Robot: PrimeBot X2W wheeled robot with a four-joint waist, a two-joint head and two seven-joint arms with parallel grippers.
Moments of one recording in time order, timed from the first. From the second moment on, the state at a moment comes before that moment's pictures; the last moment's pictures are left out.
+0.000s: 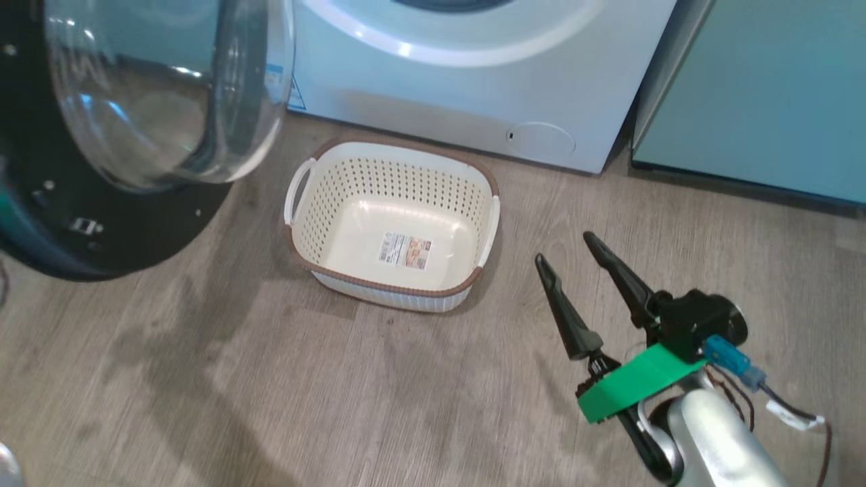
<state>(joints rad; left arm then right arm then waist) -0.97 0.38 0.70 1.09 -0.88 -0.12 0.51 -0.16 -0.09 0.28 0.17 0.20 0.13 -0.24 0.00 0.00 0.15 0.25</state>
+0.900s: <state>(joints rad) -0.64 0.07 0.57 0.69 -1.14 -0.12 0.79 -0.11 -0.06 0.28 0.20 0.22 0.13 -0.25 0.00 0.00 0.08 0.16</state>
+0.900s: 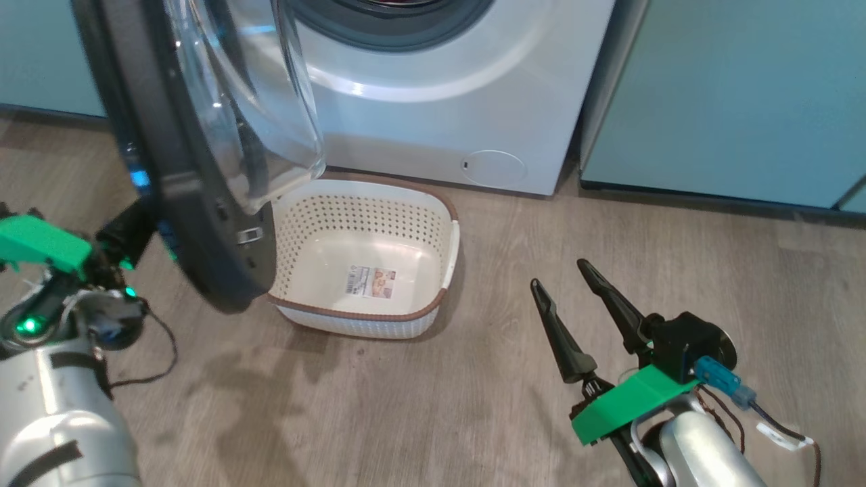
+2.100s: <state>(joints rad) -0.73 0.03 0.22 0.71 -1.55 -0.11 0.22 -0.13 -0.06 0.24 0.14 0.20 0.13 -0.25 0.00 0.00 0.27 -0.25</state>
